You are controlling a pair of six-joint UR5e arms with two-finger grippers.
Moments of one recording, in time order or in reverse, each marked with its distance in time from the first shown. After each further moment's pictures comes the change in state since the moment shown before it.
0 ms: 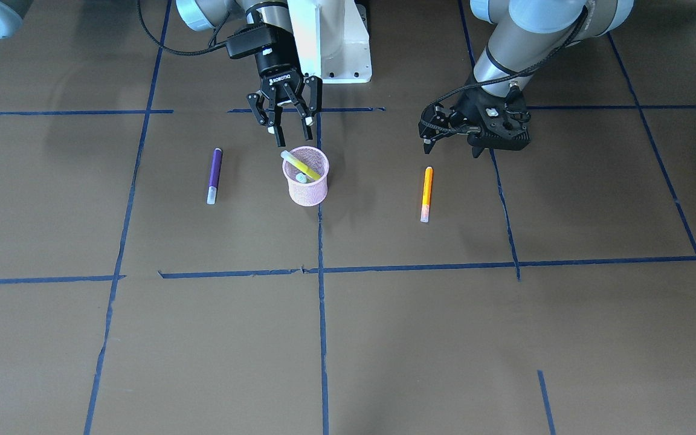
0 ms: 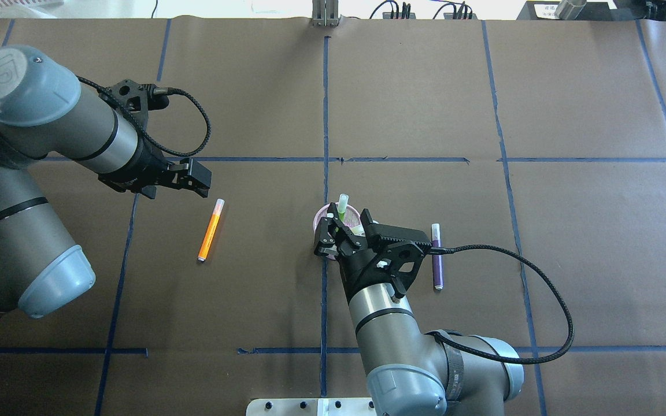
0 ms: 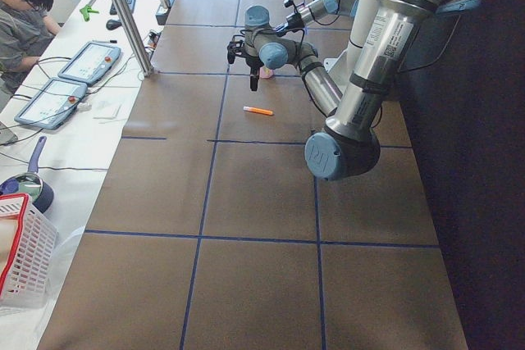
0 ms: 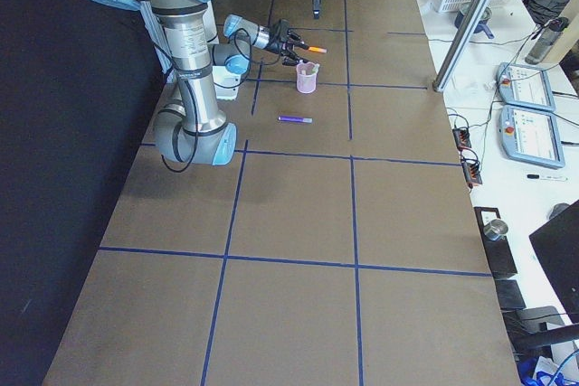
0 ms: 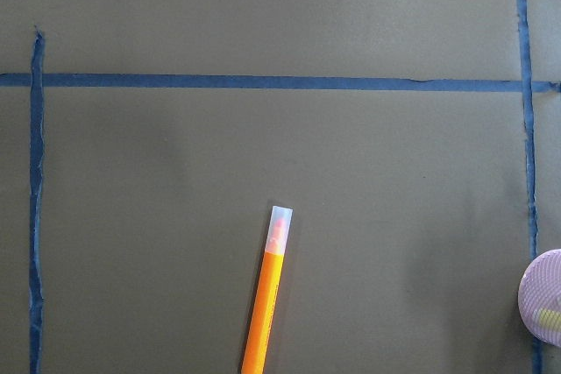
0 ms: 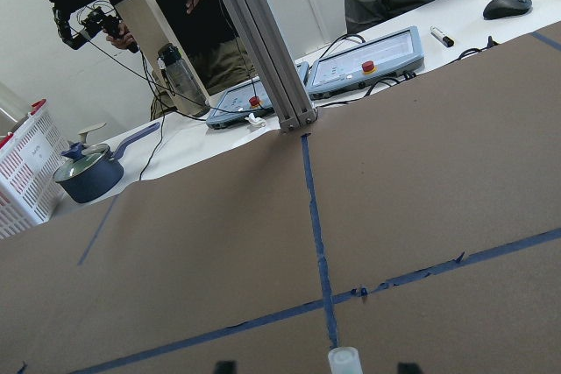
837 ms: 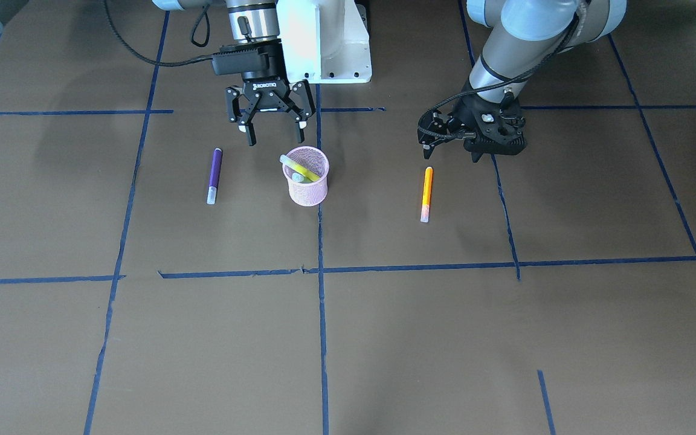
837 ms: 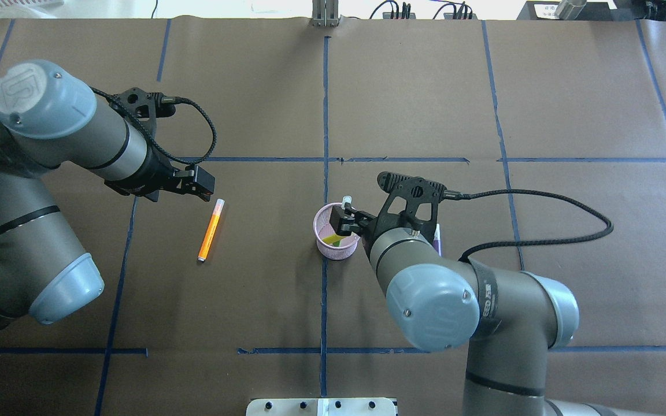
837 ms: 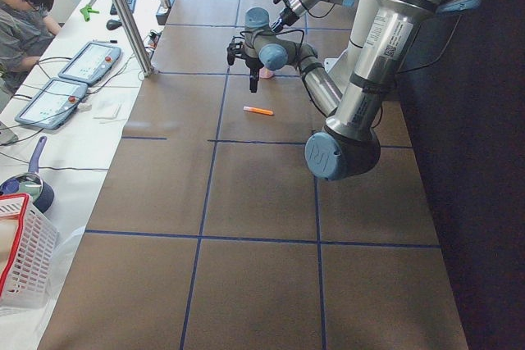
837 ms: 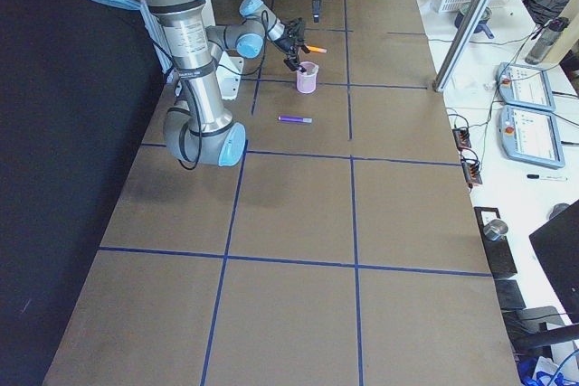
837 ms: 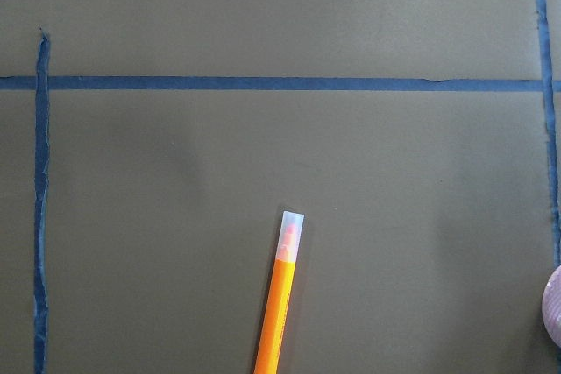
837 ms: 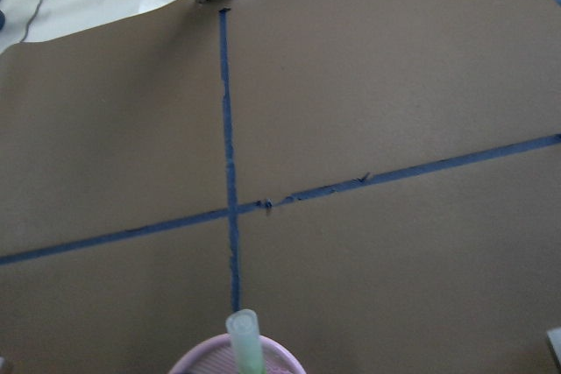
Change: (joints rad) left arm 0.038 -0.002 0.033 -0.008 0.067 0.003; right arm 0.192 0.013 0.173 -0.410 0.600 -0.020
